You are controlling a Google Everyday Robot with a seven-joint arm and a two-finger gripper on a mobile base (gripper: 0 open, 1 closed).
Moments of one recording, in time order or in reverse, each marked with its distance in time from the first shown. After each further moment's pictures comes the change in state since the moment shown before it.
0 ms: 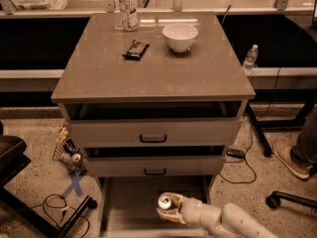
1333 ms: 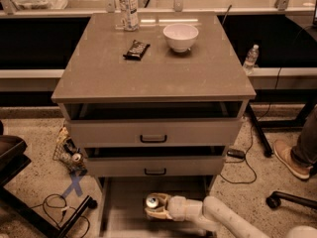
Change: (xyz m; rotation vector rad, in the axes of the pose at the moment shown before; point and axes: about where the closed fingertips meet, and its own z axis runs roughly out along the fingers) arm 0.071 -0.013 0.060 -0.122 -0.067 0.037
